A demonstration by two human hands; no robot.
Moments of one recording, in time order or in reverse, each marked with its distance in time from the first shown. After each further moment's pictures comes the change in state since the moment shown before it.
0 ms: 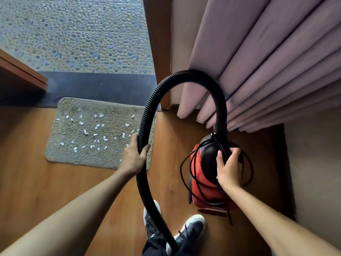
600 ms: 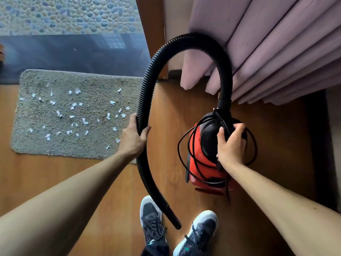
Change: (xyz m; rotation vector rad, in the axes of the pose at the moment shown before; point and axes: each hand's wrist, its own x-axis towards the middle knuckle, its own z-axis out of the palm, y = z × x) left_hand 0.099 -0.103 0.135 0.025 0.003 0.025; right_hand 0.065 0.092 0.150 0.034 0.030 0.029
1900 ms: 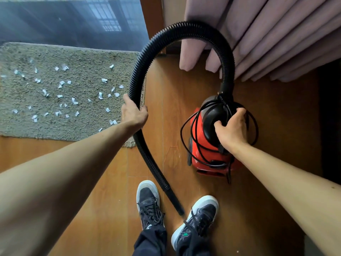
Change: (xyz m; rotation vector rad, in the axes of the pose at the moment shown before) left_hand 0.024 -0.019 0.048 0.058 0.015 -0.289; right_hand 0.004 0.033 0.019 -0.125 -0.194 0.120
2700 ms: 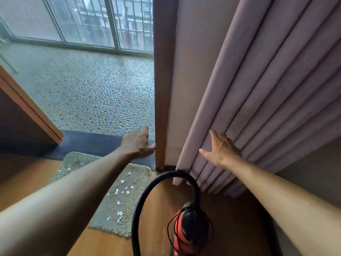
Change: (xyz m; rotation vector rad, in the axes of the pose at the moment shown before) left_hand -0.193 0.236 -0.348 0.545 0.182 0.526; right_hand -0.141 -0.291 -0.350 -0.545 0.115 -0.524
